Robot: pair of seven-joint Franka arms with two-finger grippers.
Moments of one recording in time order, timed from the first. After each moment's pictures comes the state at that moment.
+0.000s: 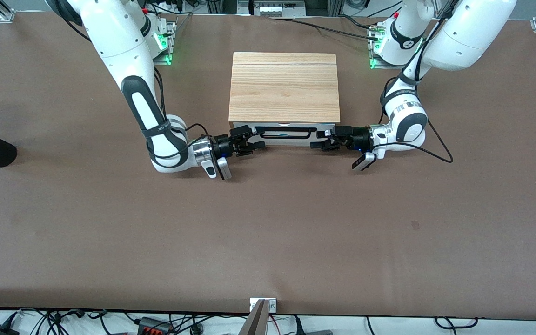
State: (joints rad) left arm -0.02 0.56 -0.22 -2.23 -1.86 1.68 1.22; right arm 0.46 0.78 -0.01 -1.81 1.72 1.67 -1.11
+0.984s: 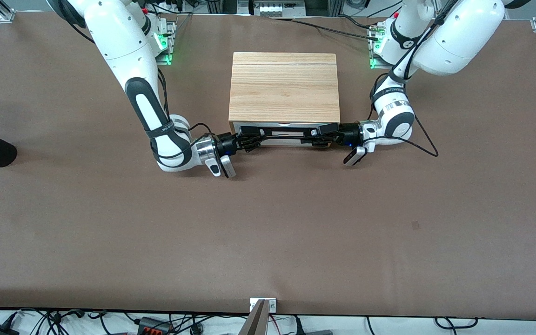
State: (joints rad) left arm -0.01 0.61 -0.27 -2.26 -1.95 1.69 1.36; right arm 0.47 0.78 0.00 -1.80 1.73 1.66 -1.12
